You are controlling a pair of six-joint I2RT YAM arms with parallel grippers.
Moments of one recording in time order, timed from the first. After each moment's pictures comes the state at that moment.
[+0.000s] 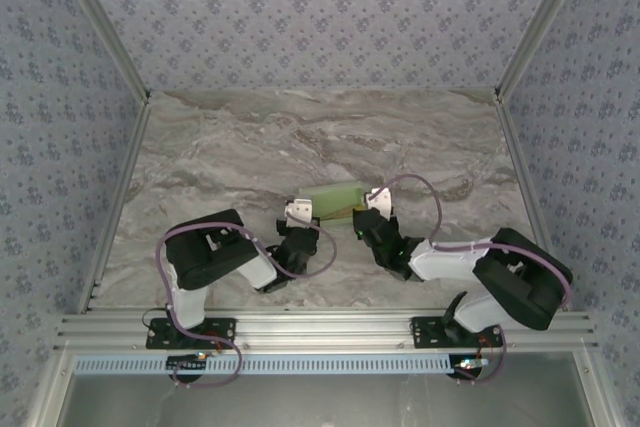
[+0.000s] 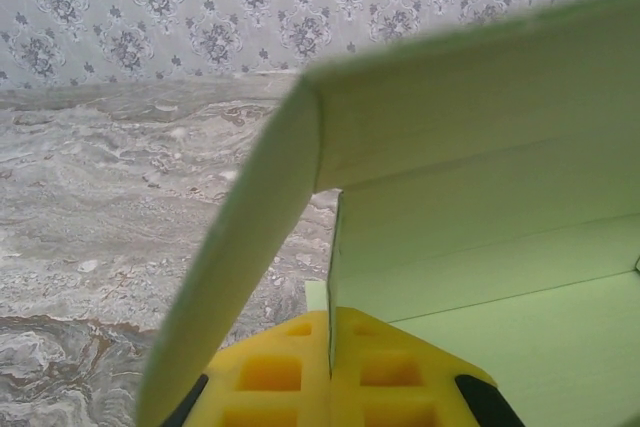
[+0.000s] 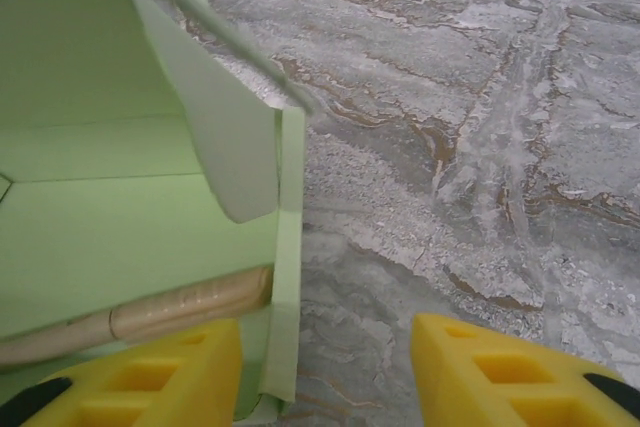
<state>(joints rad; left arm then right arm) -1.09 1.91 0.50 1.15 -1.01 -0.22 0.88 1.41 0.43 0.34 0.64 0.46</state>
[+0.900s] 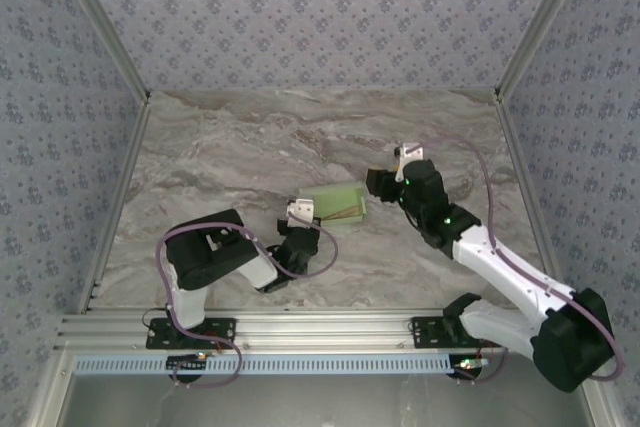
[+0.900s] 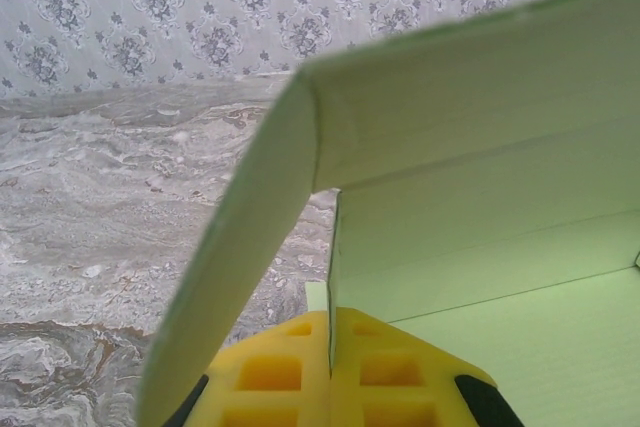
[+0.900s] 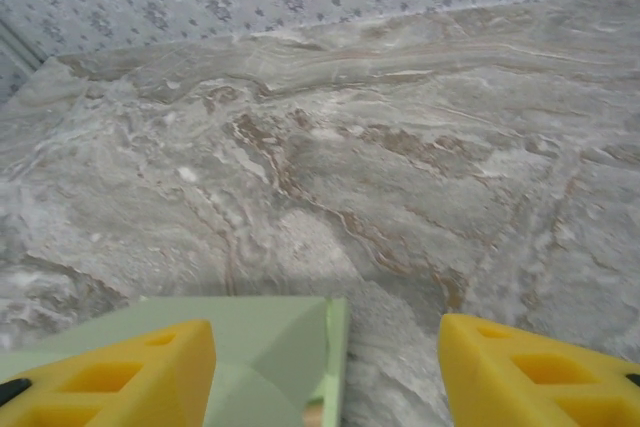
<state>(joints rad) -1.09 1.91 0.51 1.14 -1.01 -0.19 0.55 1.09 0.74 -0.10 0.14 0.36</state>
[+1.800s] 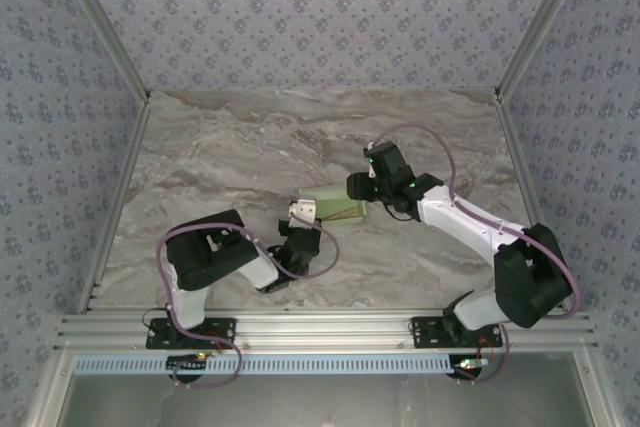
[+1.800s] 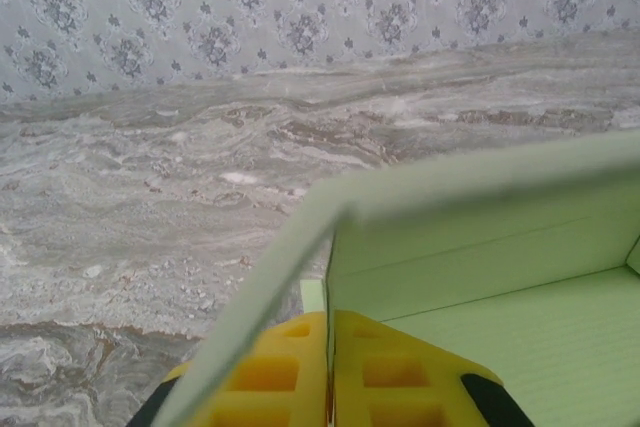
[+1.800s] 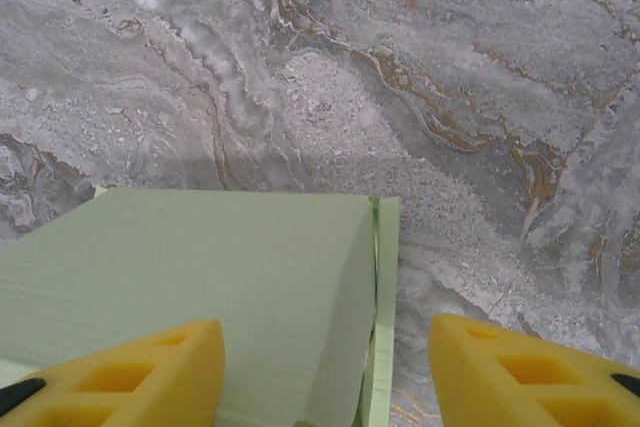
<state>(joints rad) -1.11 1.91 0.52 1.11 -1.02 -0.18 0.58 1.42 0.94 -0.34 0.04 0.42</state>
